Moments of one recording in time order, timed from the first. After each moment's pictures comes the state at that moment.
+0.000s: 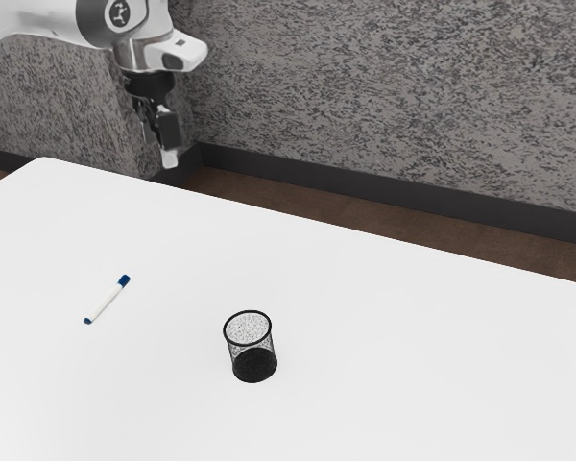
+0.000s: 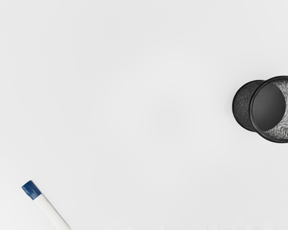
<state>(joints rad) -0.03 0.15 0.03 -1.42 0.10 1.54 0.56</state>
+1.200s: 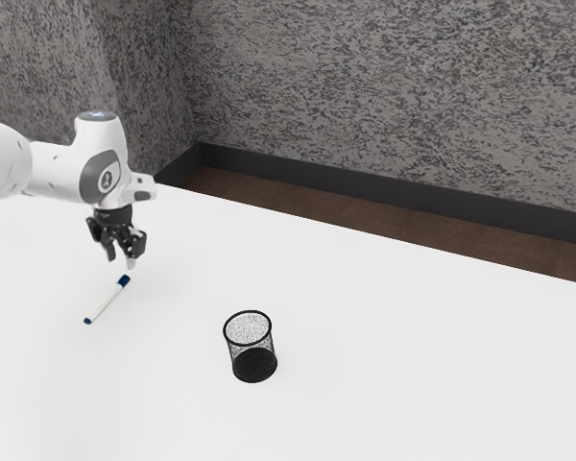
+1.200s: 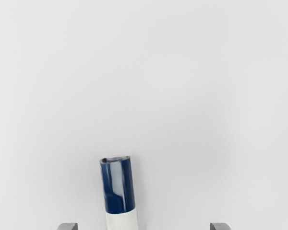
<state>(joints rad) 0.24 0.48 0.11 -1.72 0.10 2.17 0.26</state>
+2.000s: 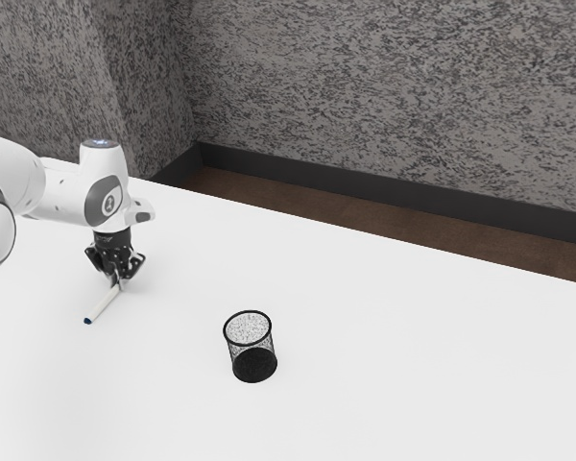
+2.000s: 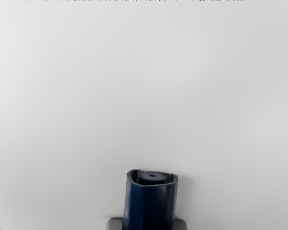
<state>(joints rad) 0.28 0.62 0.11 -1.66 0.10 2.19 0.09</state>
